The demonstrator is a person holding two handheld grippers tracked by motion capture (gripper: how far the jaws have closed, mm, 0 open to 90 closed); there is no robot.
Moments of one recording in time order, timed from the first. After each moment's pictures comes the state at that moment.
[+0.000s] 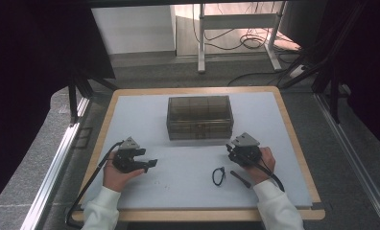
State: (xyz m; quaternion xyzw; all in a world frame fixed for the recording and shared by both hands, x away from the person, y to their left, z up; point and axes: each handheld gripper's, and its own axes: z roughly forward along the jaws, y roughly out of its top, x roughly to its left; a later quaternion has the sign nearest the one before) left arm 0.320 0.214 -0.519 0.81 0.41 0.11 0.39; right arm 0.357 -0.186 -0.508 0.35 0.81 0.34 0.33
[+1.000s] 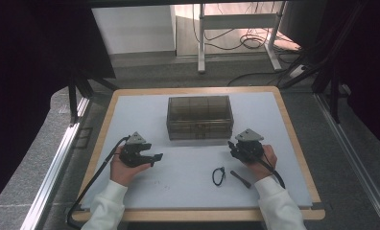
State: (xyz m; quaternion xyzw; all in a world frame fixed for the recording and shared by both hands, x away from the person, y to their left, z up) left arm 0.337 0.198 -0.516 0.81 0.41 0.12 0.40; right arm 0.372 -0.195 -0.508 0.37 0.80 0.35 0.31
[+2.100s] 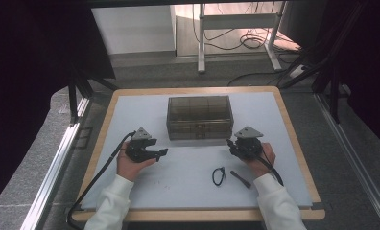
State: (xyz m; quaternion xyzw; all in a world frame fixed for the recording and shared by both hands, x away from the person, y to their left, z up) left arm 0.352 0.183 -0.512 0.81 0.40 0.13 0.41; right arm 0.380 -0.193 -0.506 0.37 0.80 0.35 0.30
